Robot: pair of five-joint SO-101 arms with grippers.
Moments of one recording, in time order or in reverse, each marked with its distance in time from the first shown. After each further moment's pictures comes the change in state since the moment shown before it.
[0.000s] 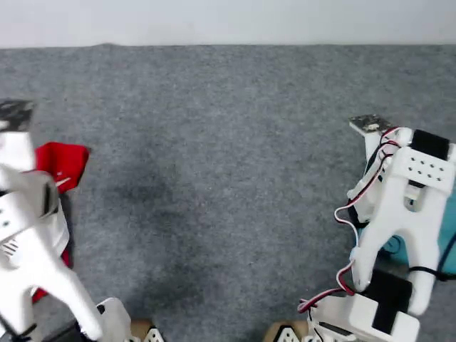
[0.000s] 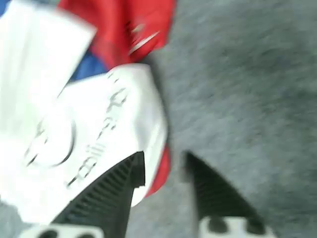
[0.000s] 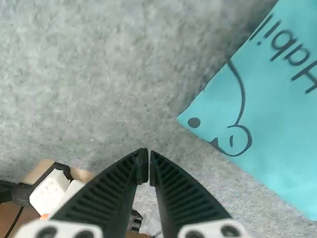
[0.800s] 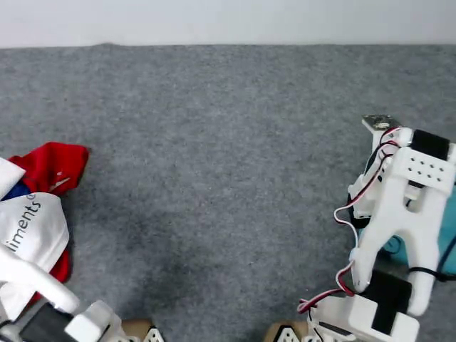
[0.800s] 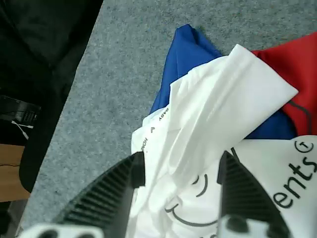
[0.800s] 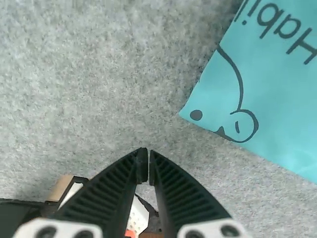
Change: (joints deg) left arm -17.2 11.3 1.7 -36.9 -9.2; right arm -0.1 -0.3 0.0 0.3 -11.5
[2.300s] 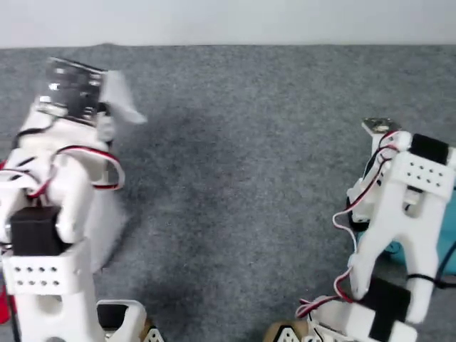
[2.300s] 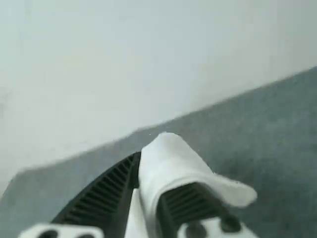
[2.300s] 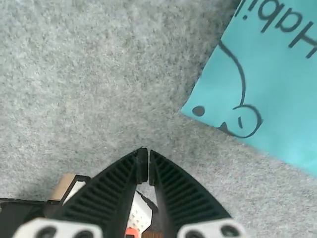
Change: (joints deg) left arm 56.2 -28.9 0.0 -1.6 18.7; right arm 0.0 -3.8 3.7 0.0 -0.4
